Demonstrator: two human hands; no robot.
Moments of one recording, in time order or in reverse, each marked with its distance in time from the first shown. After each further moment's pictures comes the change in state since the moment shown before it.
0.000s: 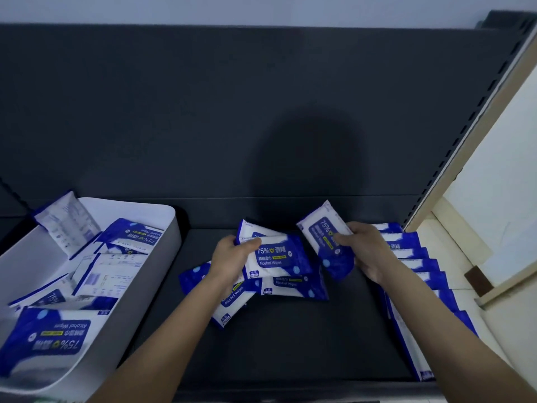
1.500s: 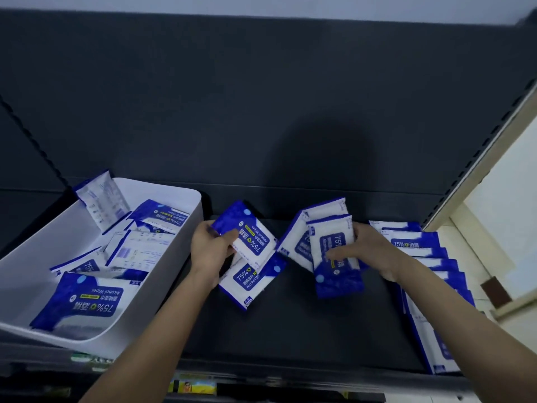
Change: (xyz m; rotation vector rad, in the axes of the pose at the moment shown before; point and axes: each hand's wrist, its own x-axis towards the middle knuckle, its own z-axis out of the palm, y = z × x) left_hand -0.012 -0.010 -0.054 -0.227 0.307 0.168; right_hand -0.018 0.001 0.013 -0.333 -0.360 -0.123
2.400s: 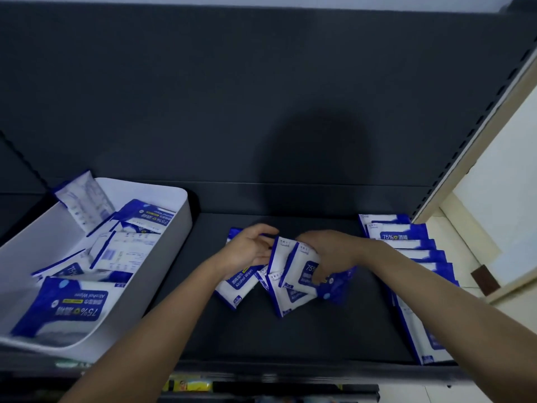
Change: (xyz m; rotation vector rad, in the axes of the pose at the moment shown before) left_hand -0.007 -0.005 0.046 0.320 -0.725 -0.177; right_hand 0.027 -0.010 0.021 -1.021 -0.370 -0.151
